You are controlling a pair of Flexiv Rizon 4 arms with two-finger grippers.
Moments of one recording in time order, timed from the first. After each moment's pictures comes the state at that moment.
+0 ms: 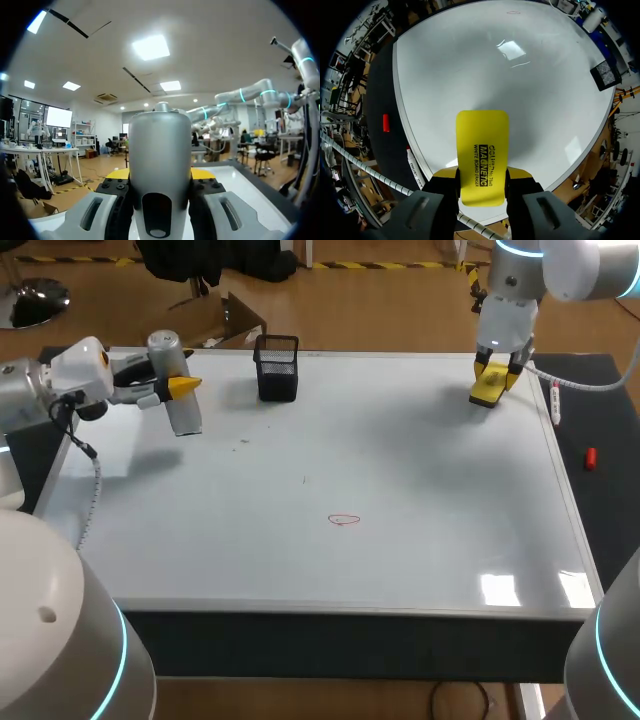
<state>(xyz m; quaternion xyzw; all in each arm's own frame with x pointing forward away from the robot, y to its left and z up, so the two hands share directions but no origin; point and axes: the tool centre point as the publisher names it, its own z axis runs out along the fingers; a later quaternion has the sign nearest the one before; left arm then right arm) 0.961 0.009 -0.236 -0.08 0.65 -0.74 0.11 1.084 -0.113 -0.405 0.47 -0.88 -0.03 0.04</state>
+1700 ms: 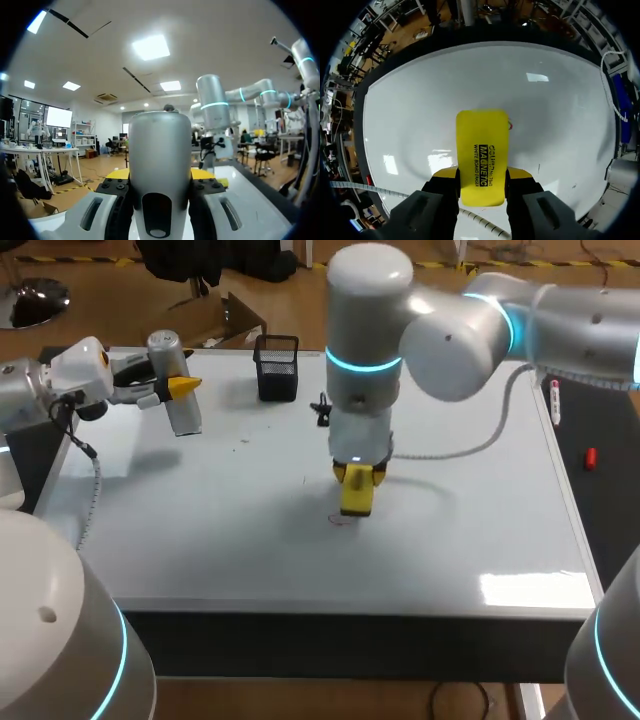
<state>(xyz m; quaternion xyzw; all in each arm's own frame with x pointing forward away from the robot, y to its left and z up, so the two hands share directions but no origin) 0.960 0.009 -0.236 -0.08 0.65 -0.74 0.11 0.836 0.163 -0.402 0.64 -0.77 -0.02 0.03</state>
